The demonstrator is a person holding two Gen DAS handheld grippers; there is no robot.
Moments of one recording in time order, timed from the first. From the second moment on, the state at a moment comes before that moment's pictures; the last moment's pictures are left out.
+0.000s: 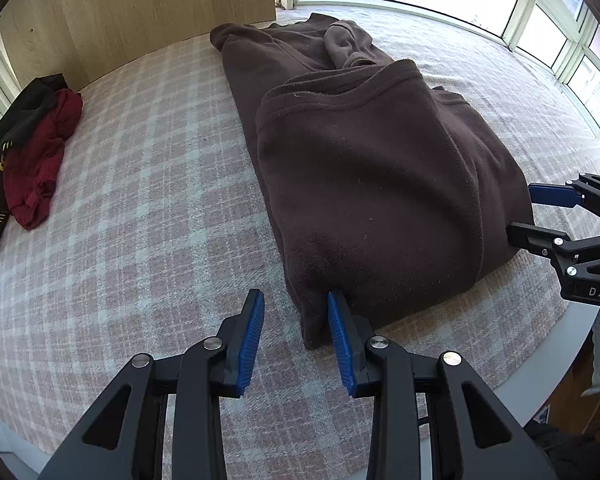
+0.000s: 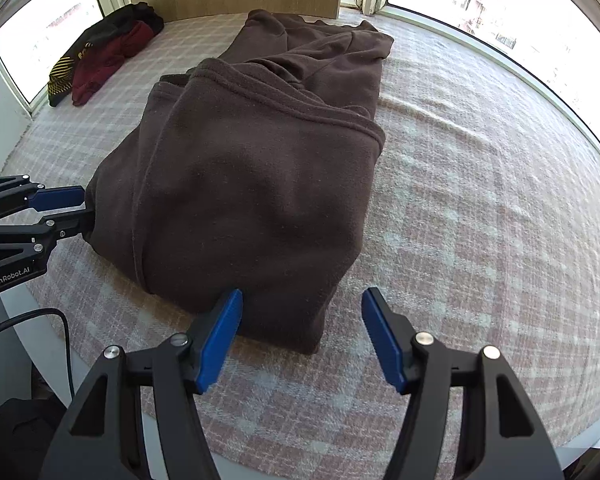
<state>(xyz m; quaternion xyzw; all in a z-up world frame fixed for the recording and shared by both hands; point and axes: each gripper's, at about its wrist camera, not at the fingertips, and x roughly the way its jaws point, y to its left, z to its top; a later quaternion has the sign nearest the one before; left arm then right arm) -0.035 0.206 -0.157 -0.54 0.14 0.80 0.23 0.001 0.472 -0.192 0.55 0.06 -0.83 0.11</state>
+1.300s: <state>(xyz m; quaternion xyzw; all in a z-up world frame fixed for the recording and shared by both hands) -0.019 0.182 -0.152 -0.58 0.09 0.74 0.34 0.020 0.504 -0.173 0.55 0.02 -0.83 0.13</state>
